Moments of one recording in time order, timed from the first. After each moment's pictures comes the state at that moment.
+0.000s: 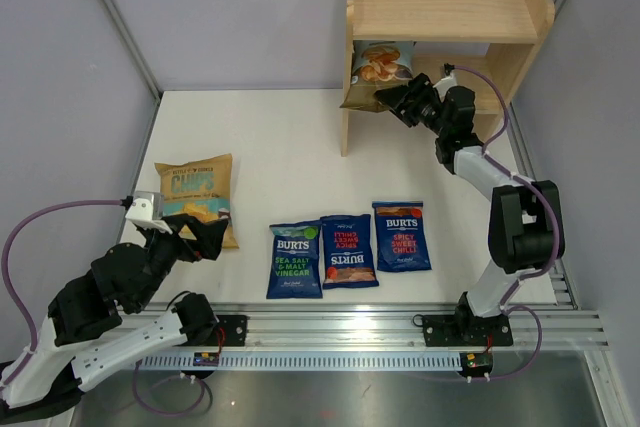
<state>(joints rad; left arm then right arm) -1.02 0.26 0.90 -0.90 -0.67 -0.45 0.15 1.74 1.16 0.54 -0.49 0.98</state>
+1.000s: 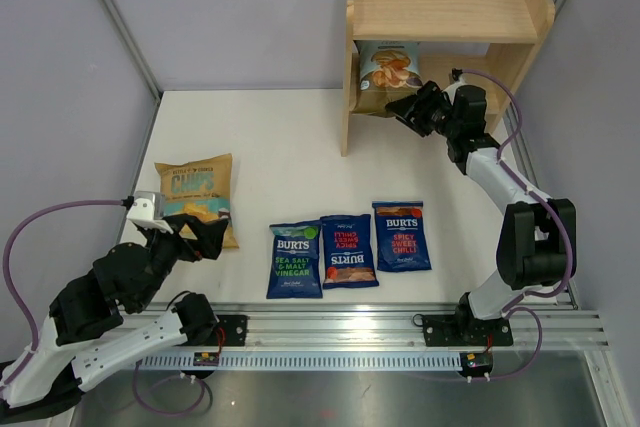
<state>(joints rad) -1.02 0.26 0.89 -0.90 -0.68 -0.45 0.10 1.61 1.15 0.20 -0.47 0.85</state>
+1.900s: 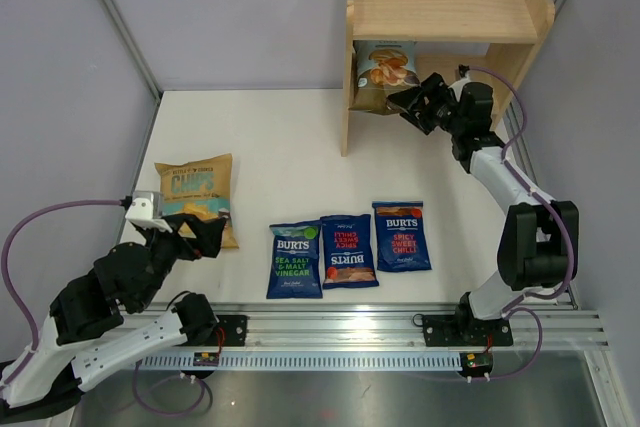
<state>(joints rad) -1.02 0.26 0.89 -0.90 -0.71 -0.45 0.08 1.61 1.18 0.22 -0.52 0.92</state>
